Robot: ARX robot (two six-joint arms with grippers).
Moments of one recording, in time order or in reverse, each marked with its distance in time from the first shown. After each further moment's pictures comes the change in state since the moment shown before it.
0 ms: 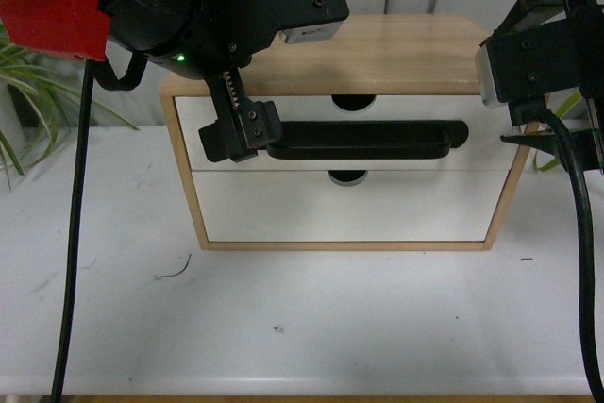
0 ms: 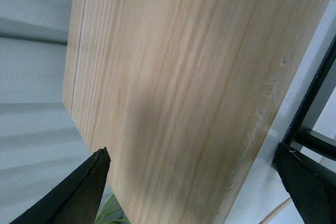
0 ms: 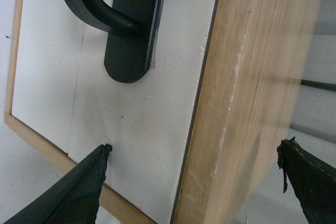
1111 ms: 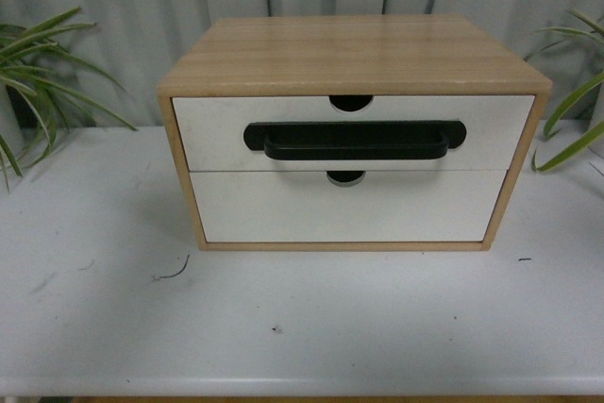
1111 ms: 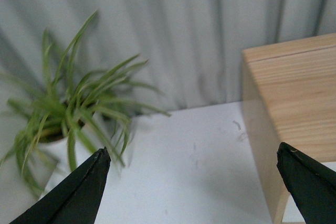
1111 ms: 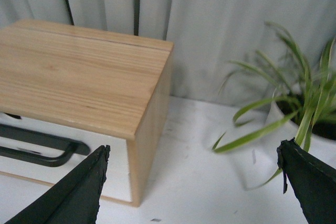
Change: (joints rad) left arm 0.277 -0.724 -0.499 0.183 -0.061 -0.886; right arm -0.178 -0.664 -0.558 0.371 0.042 1.482
